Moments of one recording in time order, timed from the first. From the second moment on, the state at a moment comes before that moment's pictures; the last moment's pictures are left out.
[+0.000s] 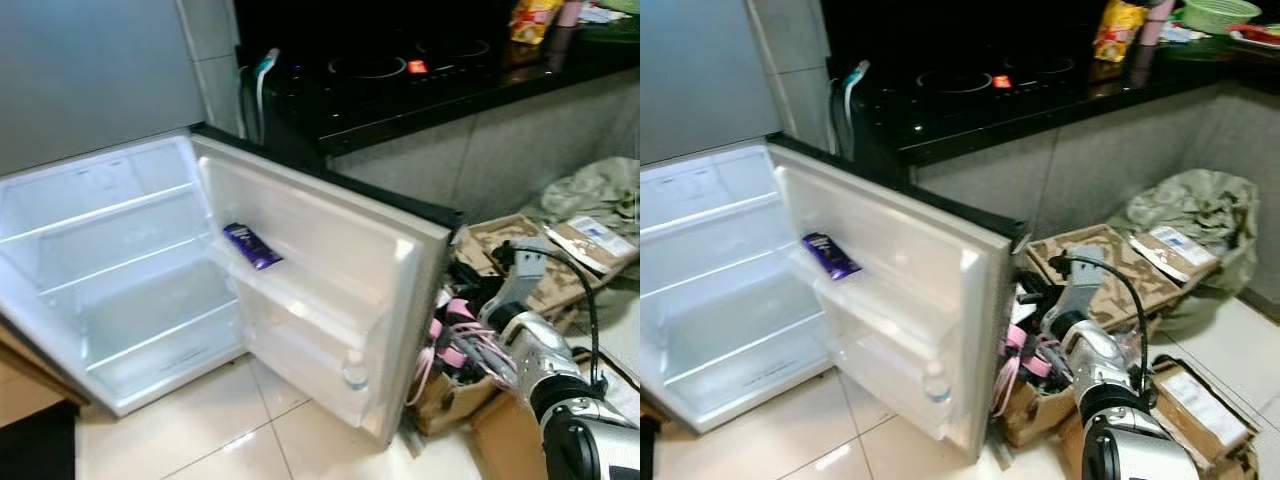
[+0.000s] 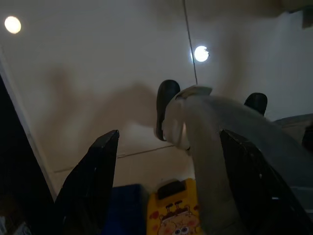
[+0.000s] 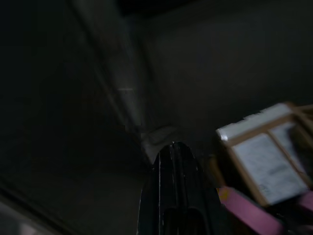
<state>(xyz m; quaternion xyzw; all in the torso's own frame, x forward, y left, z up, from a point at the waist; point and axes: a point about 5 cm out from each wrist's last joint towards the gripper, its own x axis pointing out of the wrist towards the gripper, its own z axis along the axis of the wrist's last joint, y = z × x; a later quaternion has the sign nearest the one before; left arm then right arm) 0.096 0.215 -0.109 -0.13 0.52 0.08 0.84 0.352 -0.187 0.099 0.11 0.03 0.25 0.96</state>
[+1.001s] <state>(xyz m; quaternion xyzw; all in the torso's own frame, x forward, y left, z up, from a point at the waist) 0.096 0.216 -0.108 -0.14 0.51 0.09 0.84 0.250 -0.213 -0.024 0.08 0.32 0.19 0.92</state>
